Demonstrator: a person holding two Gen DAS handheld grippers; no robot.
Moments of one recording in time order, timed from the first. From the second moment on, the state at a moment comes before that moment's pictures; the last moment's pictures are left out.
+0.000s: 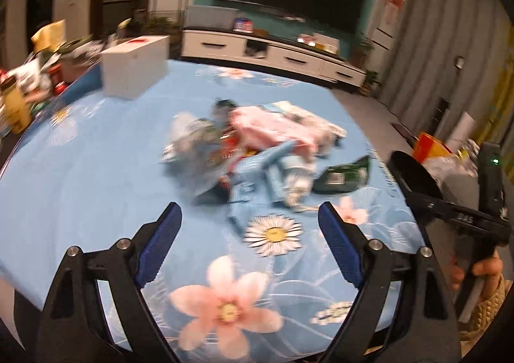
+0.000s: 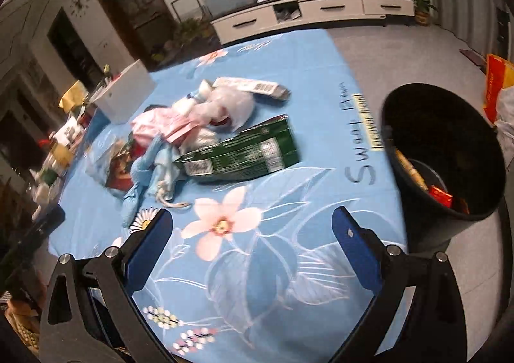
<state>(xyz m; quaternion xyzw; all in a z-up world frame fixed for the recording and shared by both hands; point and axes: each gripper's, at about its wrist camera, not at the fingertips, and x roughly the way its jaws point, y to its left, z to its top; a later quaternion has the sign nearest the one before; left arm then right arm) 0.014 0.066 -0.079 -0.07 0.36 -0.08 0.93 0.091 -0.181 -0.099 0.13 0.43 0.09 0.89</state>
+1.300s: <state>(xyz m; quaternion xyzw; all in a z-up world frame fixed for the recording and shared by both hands) 0.079 0.106 -0.102 -0.08 0.34 -0.02 0.94 0.179 -0.087 -0.123 -0.16 0.42 0.28 0.85</state>
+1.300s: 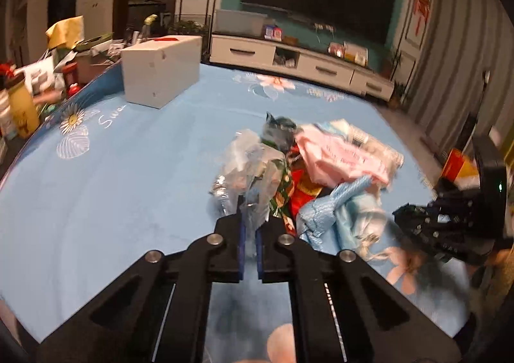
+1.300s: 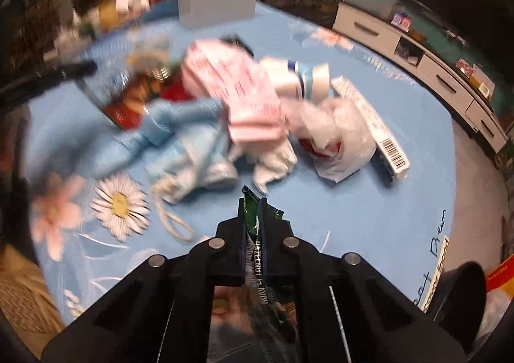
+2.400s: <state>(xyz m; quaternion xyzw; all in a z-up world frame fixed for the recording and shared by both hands) 0.034 -0.016 -0.026 -0.04 0.30 -0.21 0.93 0.074 -0.296 -0.045 0.33 0.24 0.16 0.90</state>
